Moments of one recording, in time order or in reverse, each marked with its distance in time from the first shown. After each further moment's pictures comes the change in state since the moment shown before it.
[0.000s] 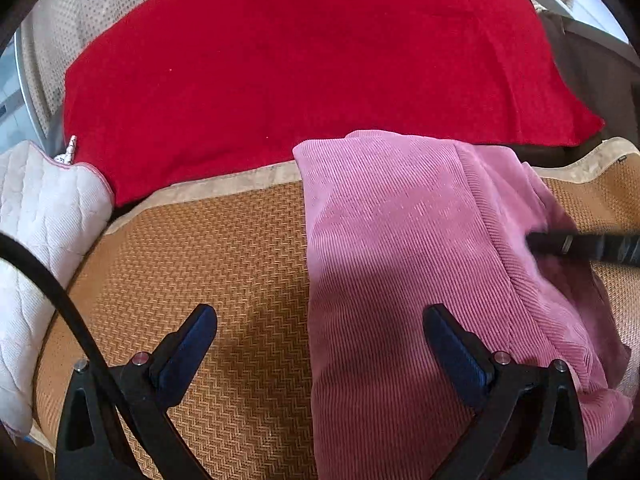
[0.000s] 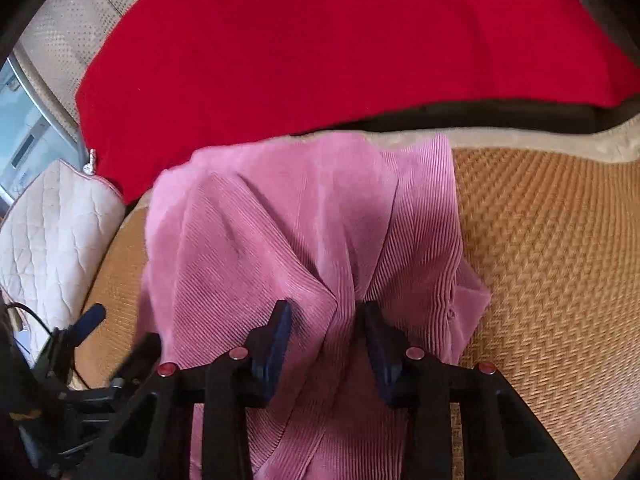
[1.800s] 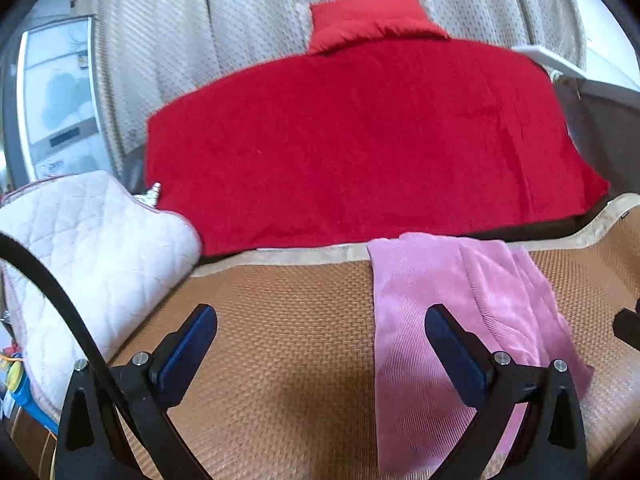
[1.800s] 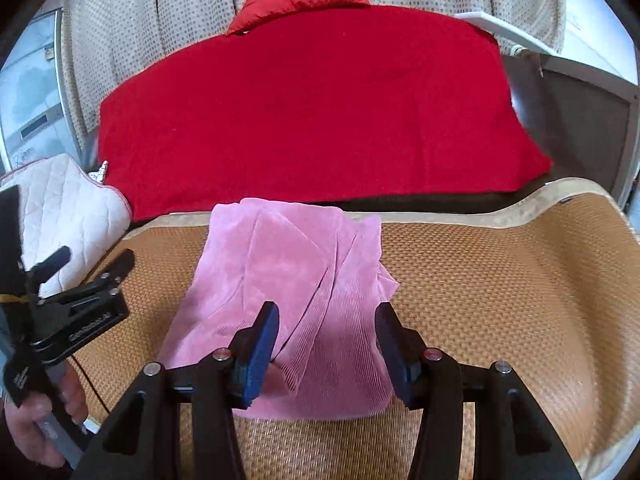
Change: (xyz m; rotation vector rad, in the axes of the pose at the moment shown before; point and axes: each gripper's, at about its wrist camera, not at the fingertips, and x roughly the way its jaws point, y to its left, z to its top) left arm -0.144 0.022 -0.012 -0.077 -0.277 0.169; right arm -0.216 0.088 -0.072 -0.122 -0.259 -0.232
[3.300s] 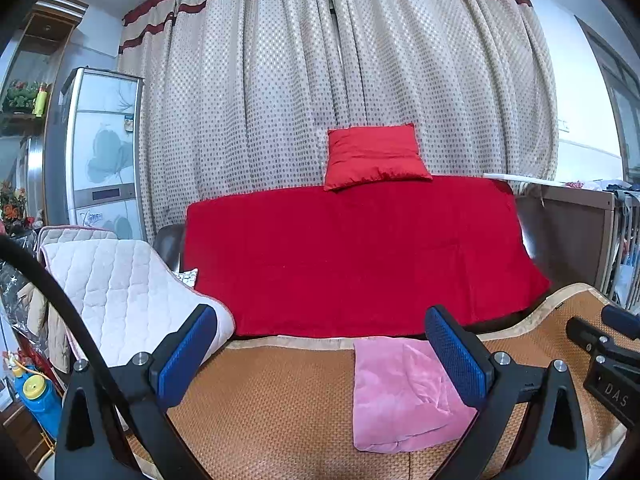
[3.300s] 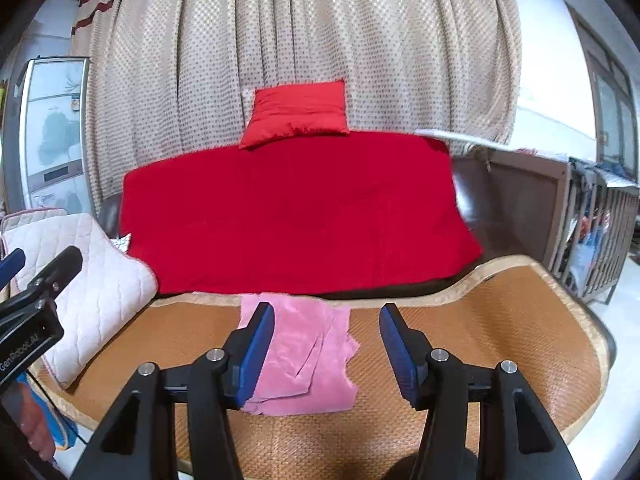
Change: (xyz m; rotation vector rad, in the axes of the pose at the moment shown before) left arm -0.243 0.048 0.046 -0.080 -0.317 -0.040; right arm -0.243 0.024 0.008 -0.016 -0.320 -0.096
